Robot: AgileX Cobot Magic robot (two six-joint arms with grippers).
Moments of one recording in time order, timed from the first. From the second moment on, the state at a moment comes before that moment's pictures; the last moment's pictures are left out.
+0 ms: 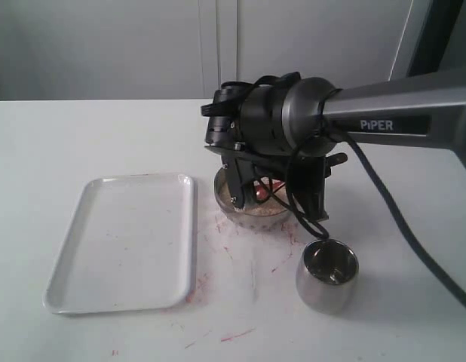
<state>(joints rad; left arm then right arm) -0.09 0.00 0.00 0.02 0.02 0.16 0.62 2.02 -1.46 -0.88 1.22 -0.48</state>
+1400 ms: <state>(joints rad) -0.09 0.00 0.00 0.02 0.02 0.16 0.54 2.00 -1.46 -0.63 1.16 -0.24</state>
